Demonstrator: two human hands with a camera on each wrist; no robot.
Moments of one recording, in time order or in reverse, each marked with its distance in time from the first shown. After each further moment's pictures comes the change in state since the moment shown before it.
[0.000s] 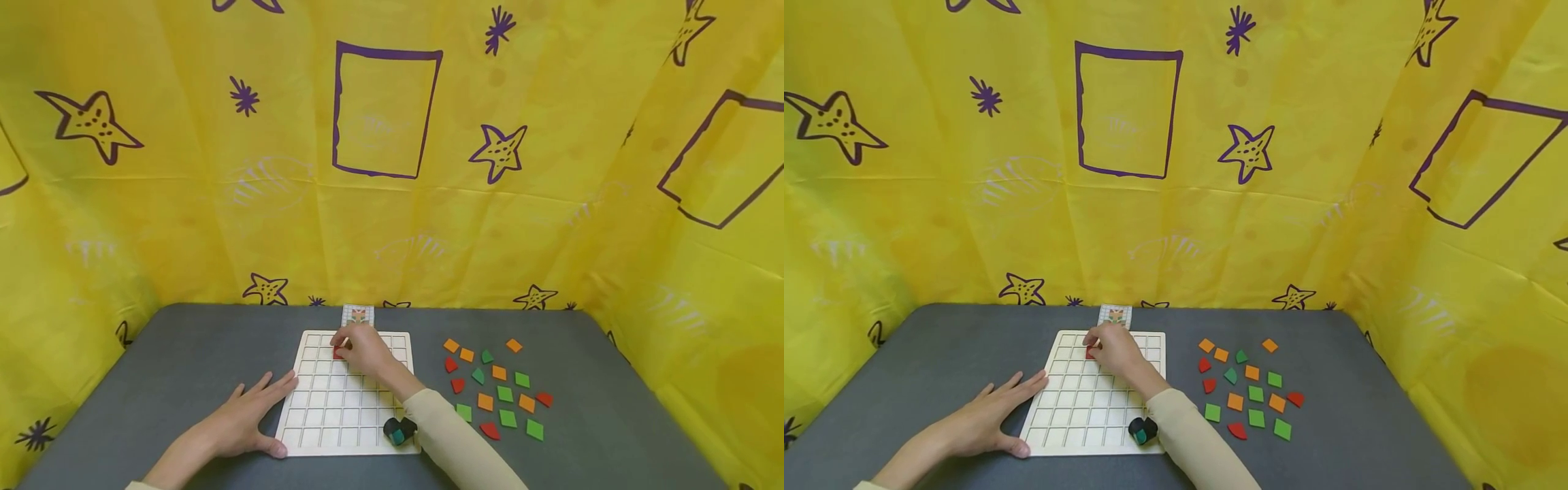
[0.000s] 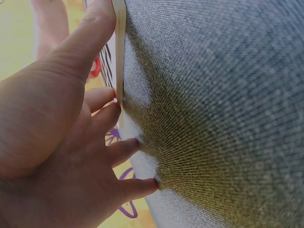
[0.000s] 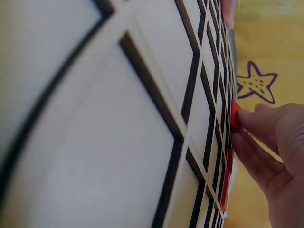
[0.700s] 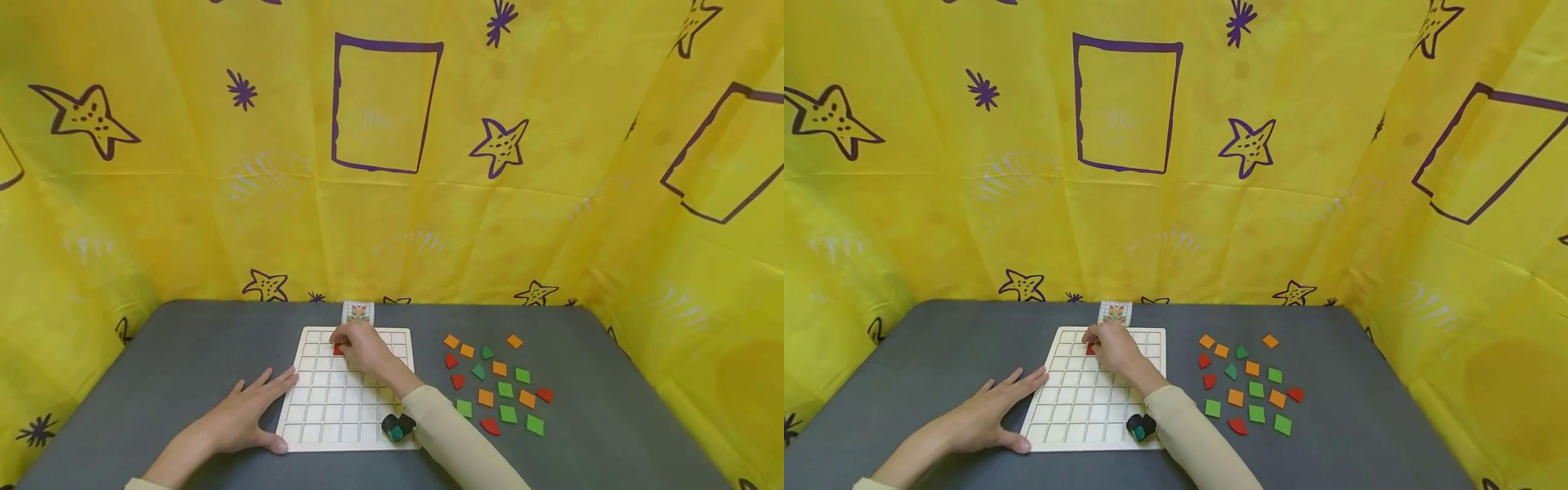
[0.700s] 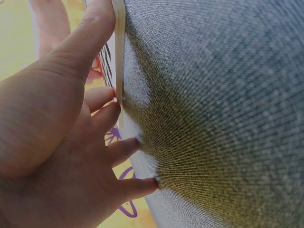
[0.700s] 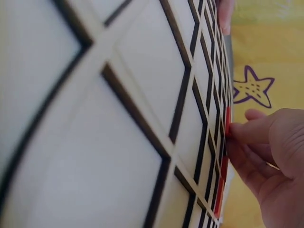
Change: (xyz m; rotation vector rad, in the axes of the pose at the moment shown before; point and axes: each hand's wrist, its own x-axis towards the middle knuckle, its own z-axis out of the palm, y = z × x) left_hand -0.001 0.003 -0.001 -0.002 0.003 -0.009; right_hand 0.000 -0.001 0.001 -0.039 -0.012 -0.003
